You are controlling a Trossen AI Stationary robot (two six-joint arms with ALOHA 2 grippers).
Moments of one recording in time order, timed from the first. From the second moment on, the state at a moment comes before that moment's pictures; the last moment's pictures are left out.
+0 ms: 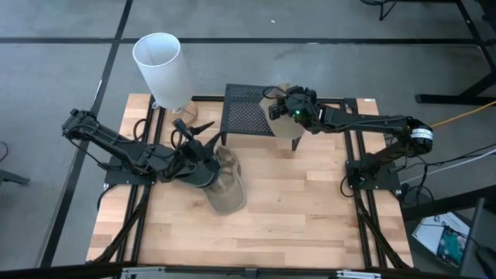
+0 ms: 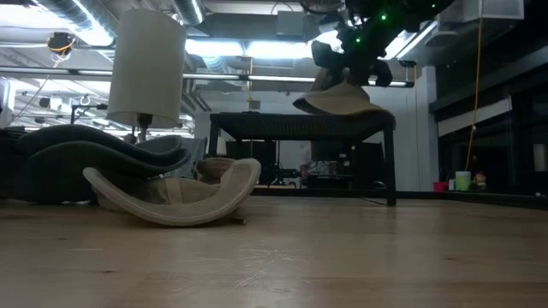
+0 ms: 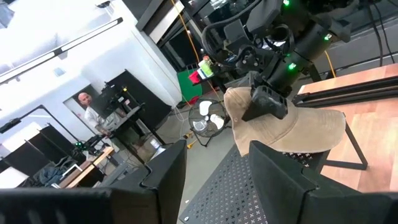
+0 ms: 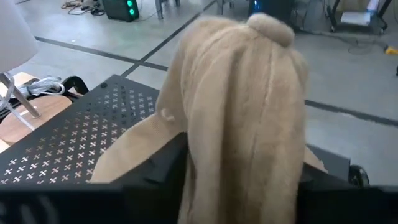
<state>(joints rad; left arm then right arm) -0.40 1.15 0.95 0.21 -1.24 0.58 -0.31 1.40 1.06 -0.13 0.71 0.42</state>
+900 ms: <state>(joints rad) -0.40 1.15 0.95 0.20 -1.24 0.54 -0.27 1.37 1.22 -0.15 0.58 0.16</state>
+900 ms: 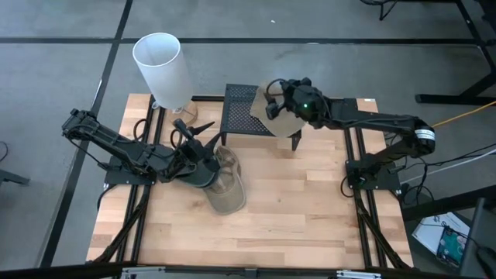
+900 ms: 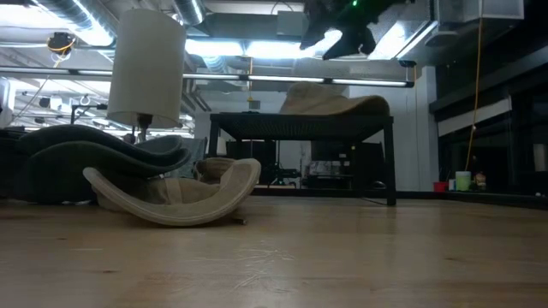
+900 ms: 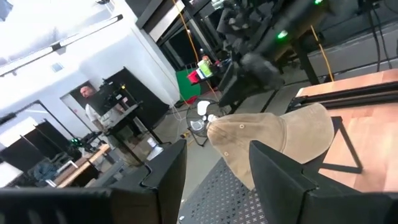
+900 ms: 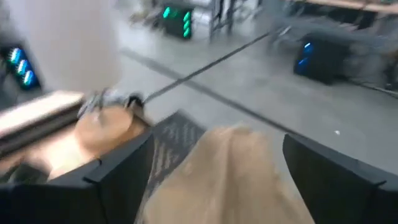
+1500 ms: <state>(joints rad) -0.43 1.15 0.95 0.13 -1.24 0.54 0.07 1.27 1.28 -0.83 0.42 0.18</state>
